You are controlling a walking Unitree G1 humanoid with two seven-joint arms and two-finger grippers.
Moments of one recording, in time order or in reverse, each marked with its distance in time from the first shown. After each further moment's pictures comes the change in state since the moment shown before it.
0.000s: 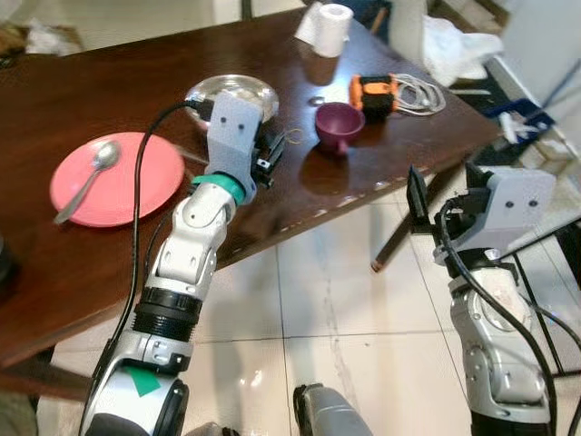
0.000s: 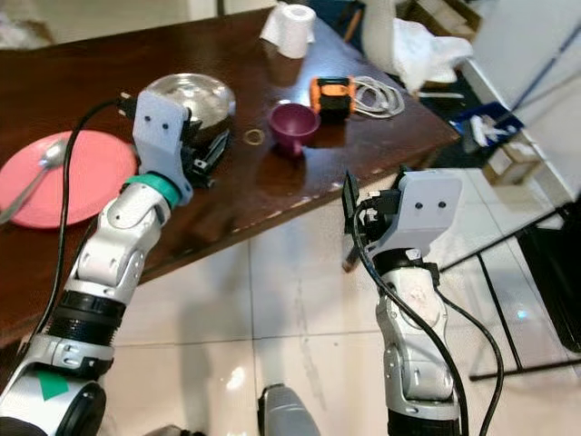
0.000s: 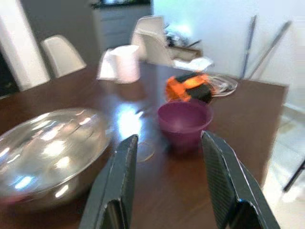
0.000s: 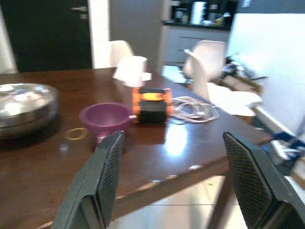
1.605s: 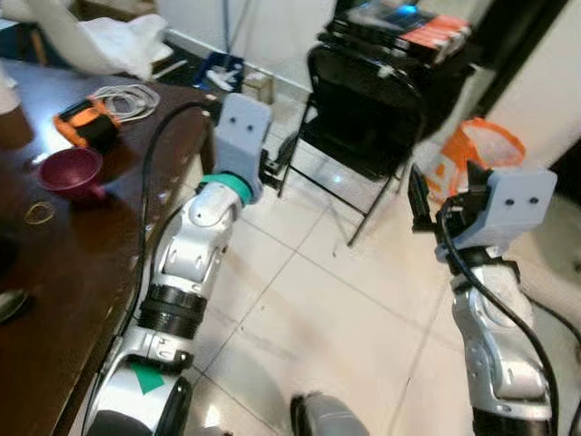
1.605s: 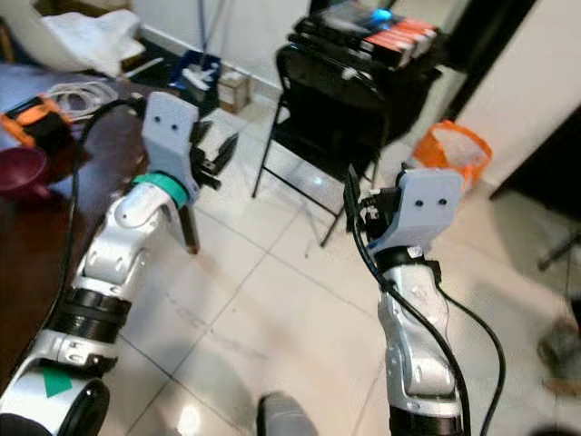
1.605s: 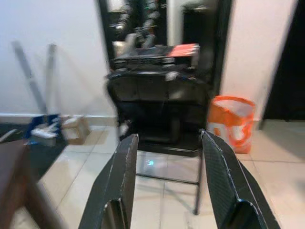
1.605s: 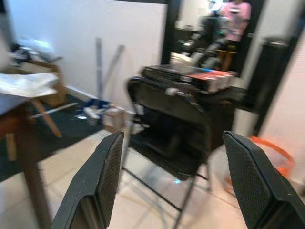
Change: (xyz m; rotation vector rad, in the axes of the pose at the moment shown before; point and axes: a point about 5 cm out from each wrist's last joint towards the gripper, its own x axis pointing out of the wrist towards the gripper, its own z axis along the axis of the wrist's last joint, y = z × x) left arm 0.004 -0.003 -0.001 -0.005 -0.003 -0.007; right arm 0.003 0.000 0.000 -0.009 0.000 0.009
